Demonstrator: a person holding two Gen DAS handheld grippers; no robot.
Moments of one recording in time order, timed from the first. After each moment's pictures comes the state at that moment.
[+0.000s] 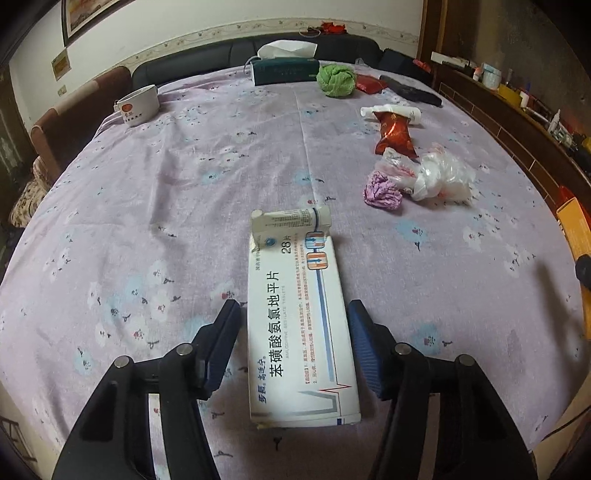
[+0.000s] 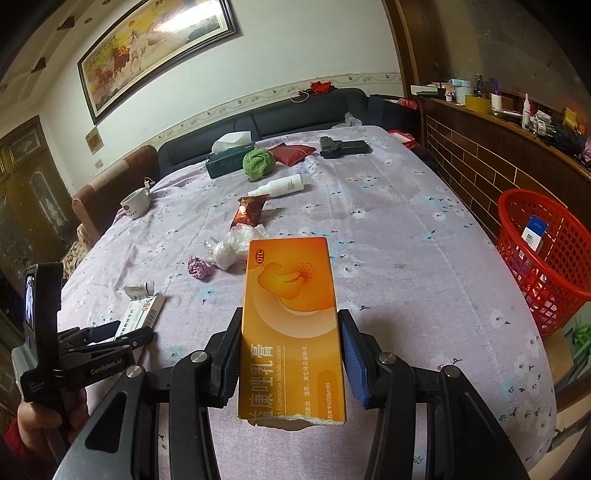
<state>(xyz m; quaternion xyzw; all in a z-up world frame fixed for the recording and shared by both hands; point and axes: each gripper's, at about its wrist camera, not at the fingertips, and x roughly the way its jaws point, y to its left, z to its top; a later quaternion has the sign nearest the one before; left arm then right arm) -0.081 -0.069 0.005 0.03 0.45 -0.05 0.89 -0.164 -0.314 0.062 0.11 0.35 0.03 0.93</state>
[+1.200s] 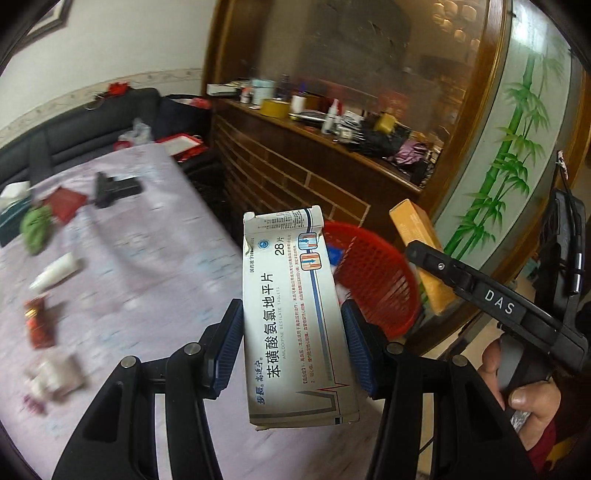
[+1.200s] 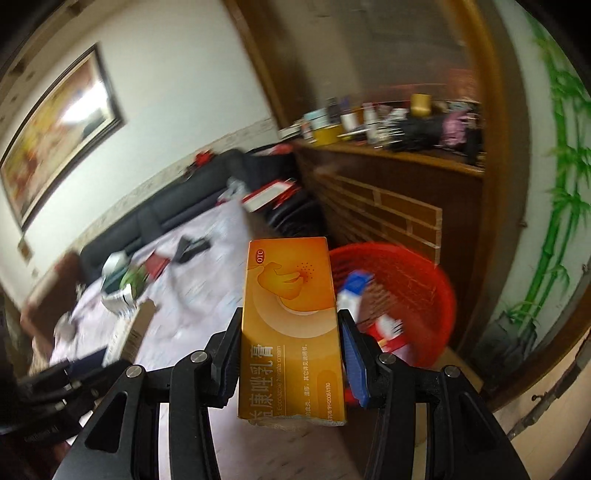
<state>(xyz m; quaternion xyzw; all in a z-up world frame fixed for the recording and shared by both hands) -0.085 -0.417 0.116 0.06 0.37 -0.41 0.83 -0.208 -0.573 0.126 0.23 0.26 -0.16 0.92</state>
